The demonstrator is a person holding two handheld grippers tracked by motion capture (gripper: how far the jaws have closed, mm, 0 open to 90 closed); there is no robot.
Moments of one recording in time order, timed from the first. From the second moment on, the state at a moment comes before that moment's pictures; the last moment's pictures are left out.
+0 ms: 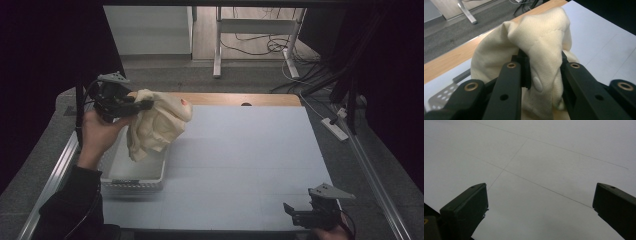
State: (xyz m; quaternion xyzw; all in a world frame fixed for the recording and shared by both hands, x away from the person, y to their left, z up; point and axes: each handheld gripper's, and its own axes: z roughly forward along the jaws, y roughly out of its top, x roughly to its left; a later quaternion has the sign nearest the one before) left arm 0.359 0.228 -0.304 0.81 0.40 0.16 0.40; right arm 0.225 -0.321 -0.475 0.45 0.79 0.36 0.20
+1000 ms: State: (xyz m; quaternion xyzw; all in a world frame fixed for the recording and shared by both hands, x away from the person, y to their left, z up) left arm 0.381 0.126 -0.307 0.86 0.31 0.12 0.39; right arm 0.225 -0.322 -0.474 0.45 0.79 0.36 0.19
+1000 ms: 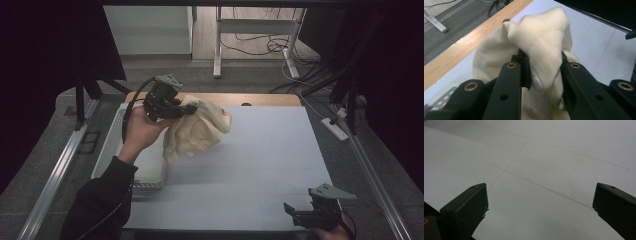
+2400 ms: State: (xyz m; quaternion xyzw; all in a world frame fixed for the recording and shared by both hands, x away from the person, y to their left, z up) left arm 0.416 0.044 -0.380 0.89 0.29 0.07 0.35; right arm 0.224 -0.323 -0.474 0.45 0.79 0.37 0.19
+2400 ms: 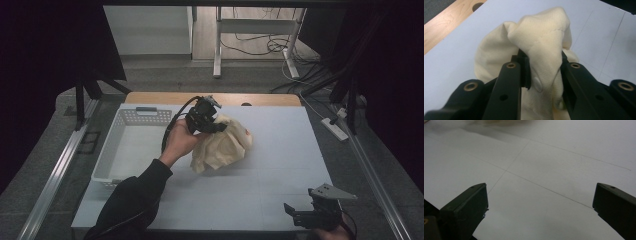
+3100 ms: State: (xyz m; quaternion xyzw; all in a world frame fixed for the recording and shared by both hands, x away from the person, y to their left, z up) left arm 0.422 0.039 -0.394 0.88 0.29 0.06 0.37; right arm 0.224 -0.323 -0.474 0.45 0.79 0.37 0.19
